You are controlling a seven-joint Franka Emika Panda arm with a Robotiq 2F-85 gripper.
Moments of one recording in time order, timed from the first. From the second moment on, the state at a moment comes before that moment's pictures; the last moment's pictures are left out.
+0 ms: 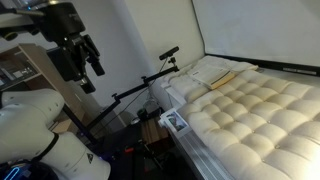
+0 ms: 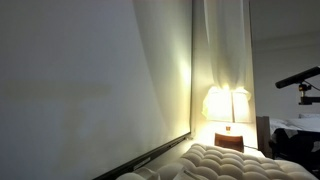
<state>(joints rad) -0.07 -0.90 -0.14 -2.59 -0.02 1.61 -0.10</state>
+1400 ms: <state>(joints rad) -0.03 -0.54 -0.07 -2.51 -0.01 2.04 -0.05</state>
